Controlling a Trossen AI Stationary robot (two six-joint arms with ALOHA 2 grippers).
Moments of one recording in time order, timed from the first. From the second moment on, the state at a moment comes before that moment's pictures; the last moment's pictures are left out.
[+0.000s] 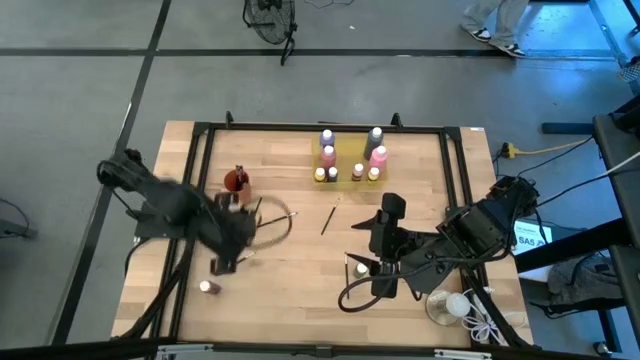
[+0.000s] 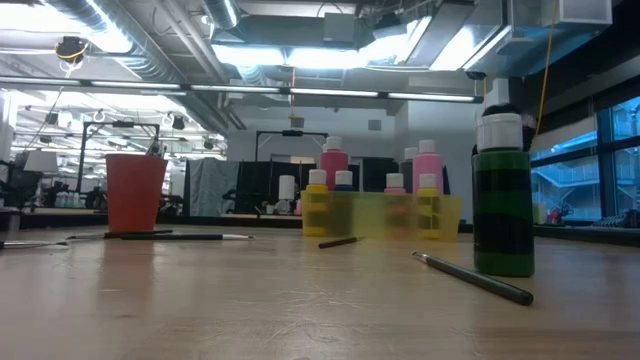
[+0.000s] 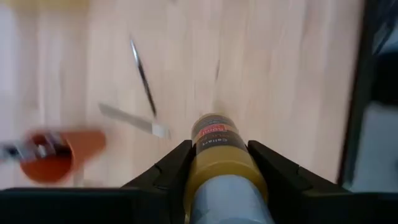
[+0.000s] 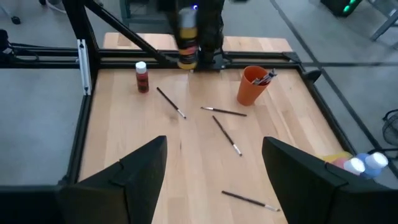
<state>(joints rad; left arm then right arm) -0.55 1.46 1.70 -1.57 -0.21 -0.64 0.64 1.80 2.25 -1.24 0.68 0.43</state>
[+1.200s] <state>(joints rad) -0.33 1.73 2.21 -1.19 -0.39 -0.12 0.49 1.86 2.25 -1.18 0.69 0.17</state>
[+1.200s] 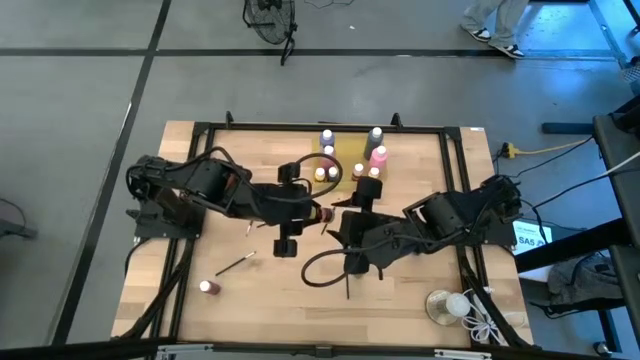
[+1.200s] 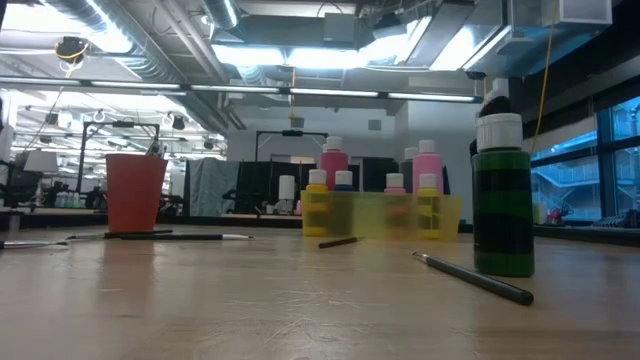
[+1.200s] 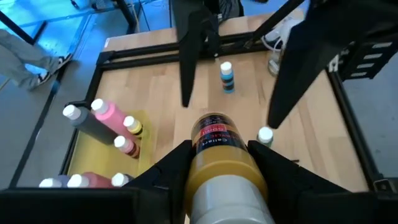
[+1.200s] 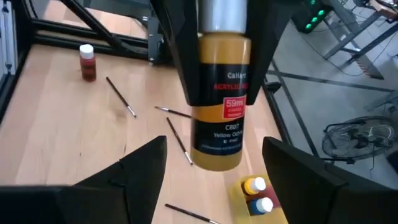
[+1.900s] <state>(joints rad) -0.35 1.73 2.21 -1.10 -0.37 -0.12 0.45 1.87 2.25 -1.17 0.59 0.15</state>
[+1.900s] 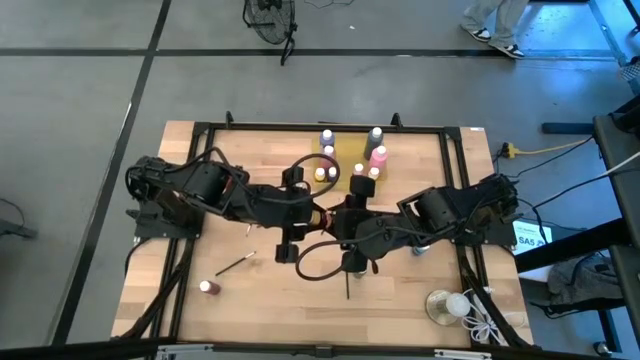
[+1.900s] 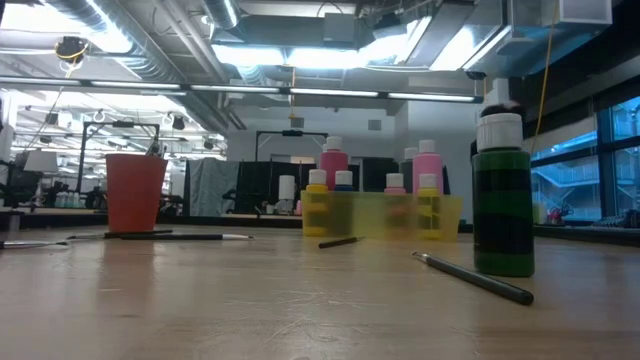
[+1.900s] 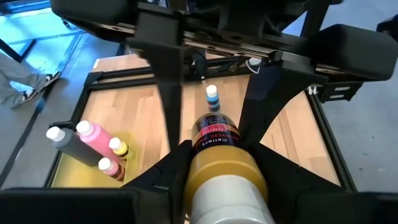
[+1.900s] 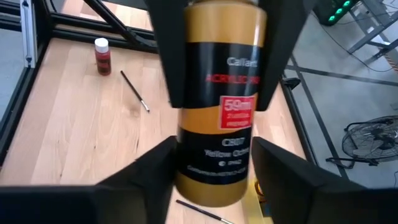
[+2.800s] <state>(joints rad) -0.40 1.67 2.21 -0.90 -0.55 0.00 0.49 1.86 2.25 -1.24 0.71 0.23</state>
